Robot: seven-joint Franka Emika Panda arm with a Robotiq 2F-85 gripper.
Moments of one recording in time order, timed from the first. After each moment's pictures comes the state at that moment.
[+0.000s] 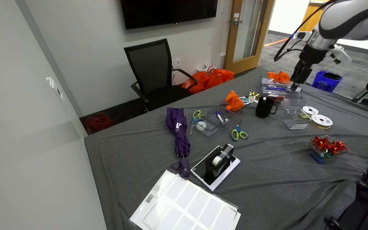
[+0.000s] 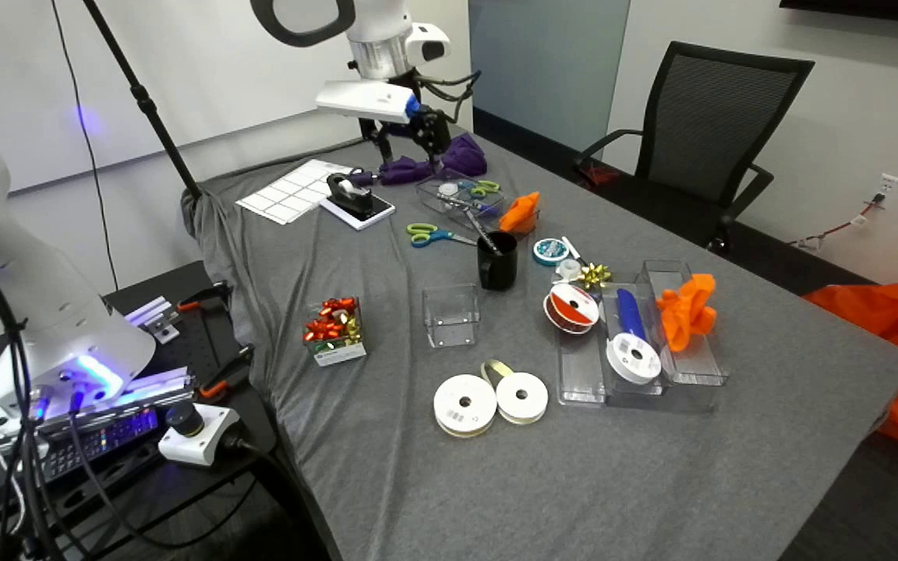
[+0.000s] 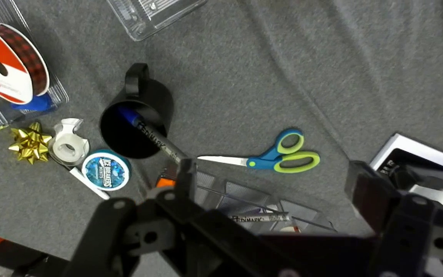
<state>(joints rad) -0.03 0.08 -0.25 -2.13 0.18 2.32 -0.95</state>
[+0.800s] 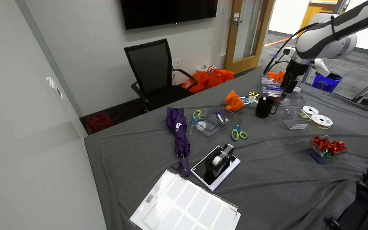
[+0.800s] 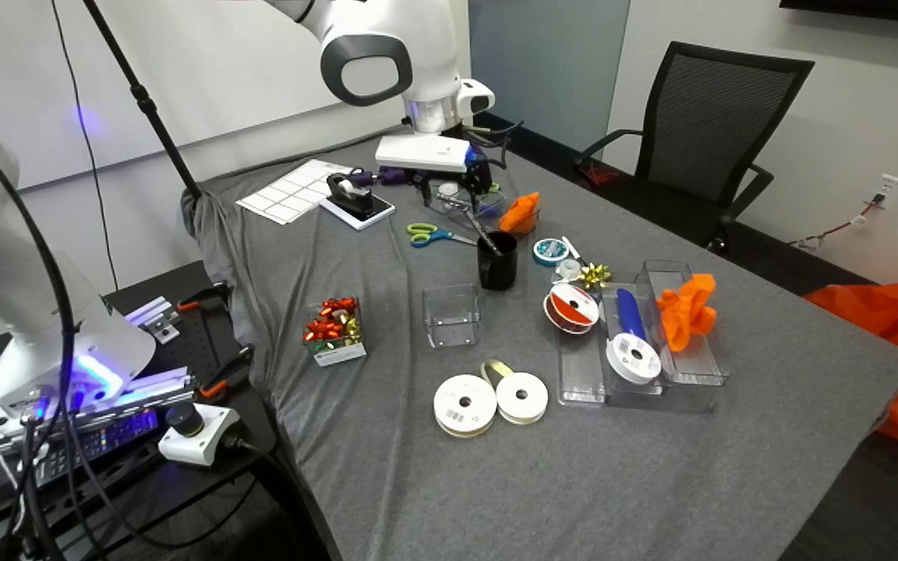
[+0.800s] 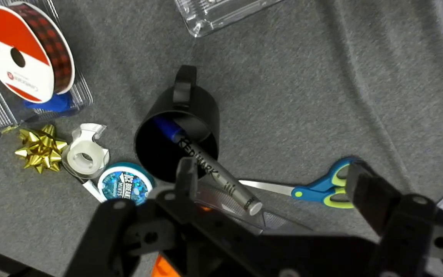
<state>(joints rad) -0.18 0.33 -0.13 -1.98 0.18 2.43 -1.06</state>
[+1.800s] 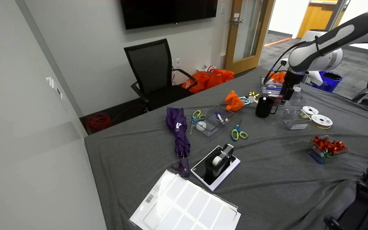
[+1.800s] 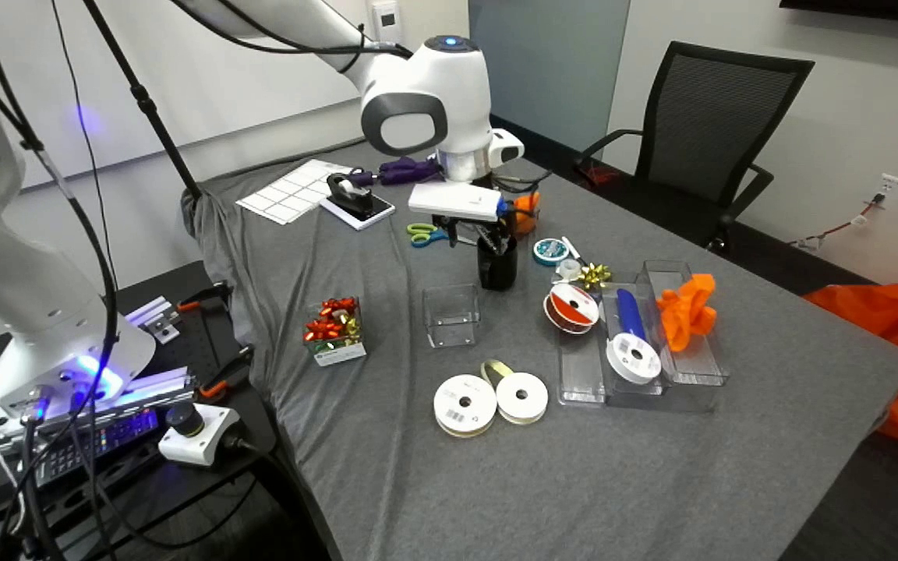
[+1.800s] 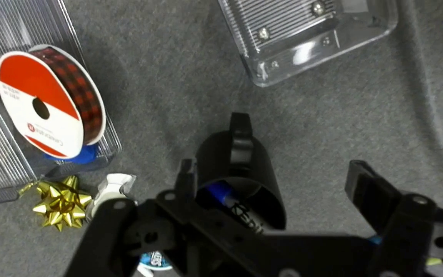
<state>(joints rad) -0.26 0.53 -0.11 -1.86 0.15 2.48 -1.08</state>
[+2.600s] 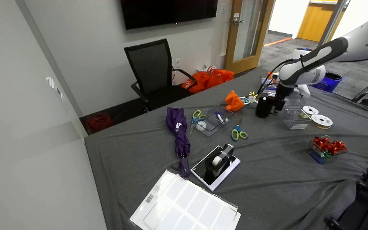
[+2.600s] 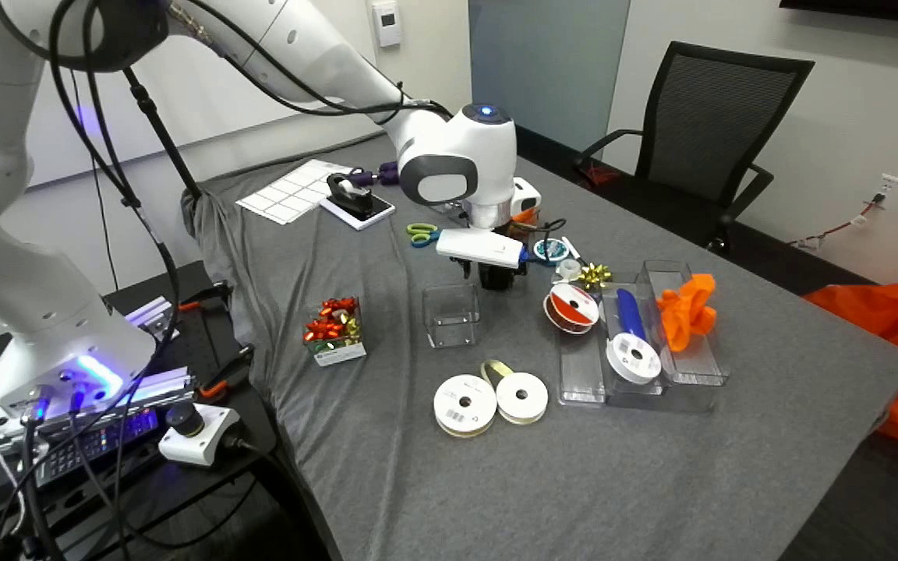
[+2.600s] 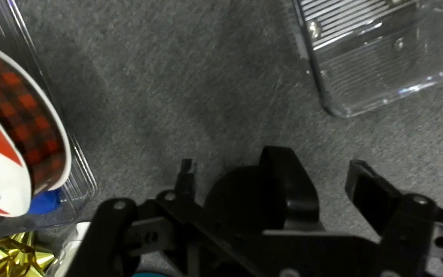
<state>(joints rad) -0.38 0.77 0.01 -1.67 0.11 2.49 -1.10</state>
